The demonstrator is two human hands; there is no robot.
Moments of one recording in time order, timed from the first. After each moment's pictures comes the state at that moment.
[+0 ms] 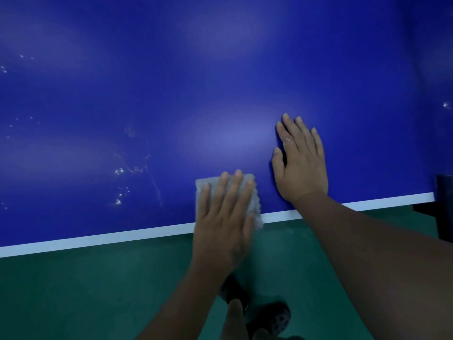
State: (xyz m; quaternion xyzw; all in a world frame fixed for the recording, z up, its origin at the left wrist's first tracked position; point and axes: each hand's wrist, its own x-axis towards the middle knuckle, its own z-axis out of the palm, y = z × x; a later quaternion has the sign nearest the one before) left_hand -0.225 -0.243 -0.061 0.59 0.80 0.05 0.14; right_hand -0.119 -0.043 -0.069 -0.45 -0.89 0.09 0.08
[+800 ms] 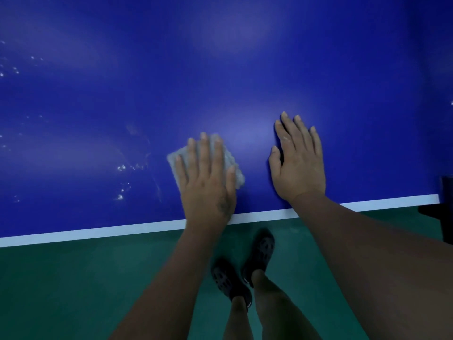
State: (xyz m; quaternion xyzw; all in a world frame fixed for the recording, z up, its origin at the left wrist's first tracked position) left_hand -0.261 -0.192 -0.067 0.45 0.88 0.04 0.11; right_hand -0.118 -0.044 -0.070 -0.45 -0.89 0.09 0.08
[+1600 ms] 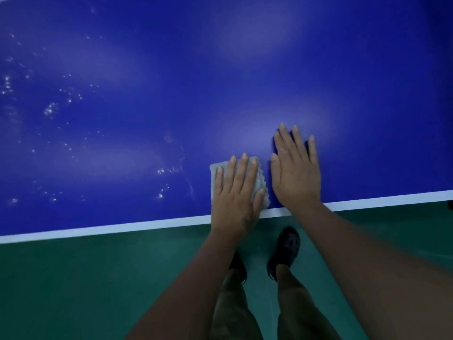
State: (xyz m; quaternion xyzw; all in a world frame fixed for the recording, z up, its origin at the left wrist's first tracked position) left_hand -0.255 -0.223 -0.060 0.57 0.81 0.05 0.11; right_hand -0.146 -0.082 -0.056 -0.45 -0.88 0.12 0.07
